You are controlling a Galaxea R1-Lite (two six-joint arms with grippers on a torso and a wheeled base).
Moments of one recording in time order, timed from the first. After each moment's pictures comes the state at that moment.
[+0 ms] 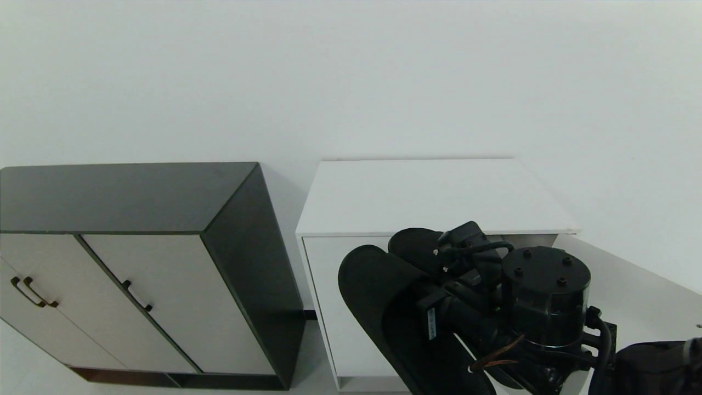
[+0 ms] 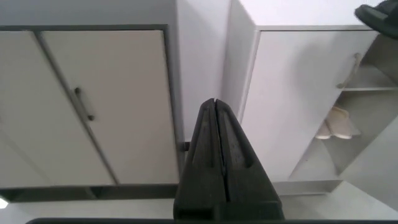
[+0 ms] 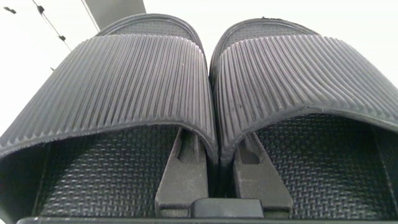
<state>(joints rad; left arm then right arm) 0.00 0.00 0.00 0.00 0.00 0.00 0.90 1.79 -0.65 -0.97 -0.34 0.07</state>
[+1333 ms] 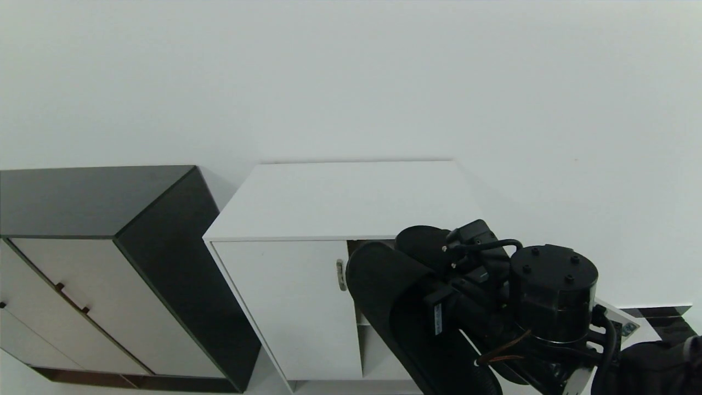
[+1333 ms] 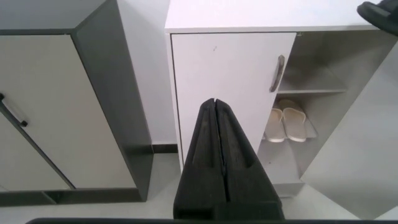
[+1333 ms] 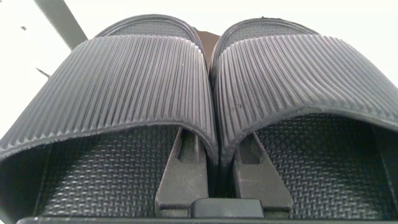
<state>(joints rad) 0.00 0.00 0.00 0.00 0.00 0.00 0.90 1.79 -0.63 -1.00 -0.33 0.07</state>
